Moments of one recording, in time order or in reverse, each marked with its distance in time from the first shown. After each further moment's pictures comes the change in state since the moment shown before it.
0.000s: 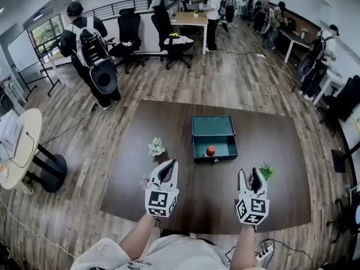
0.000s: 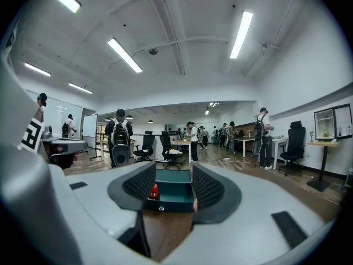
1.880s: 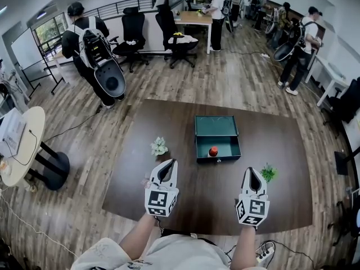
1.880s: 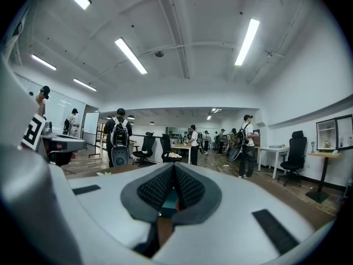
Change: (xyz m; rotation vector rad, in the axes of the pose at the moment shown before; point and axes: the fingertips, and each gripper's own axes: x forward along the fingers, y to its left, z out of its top) left arm -0.005 0.013 0.003 0.008 0.012 0.027; right arm 0.002 0.012 0.018 -0.072 -0.040 -0.004
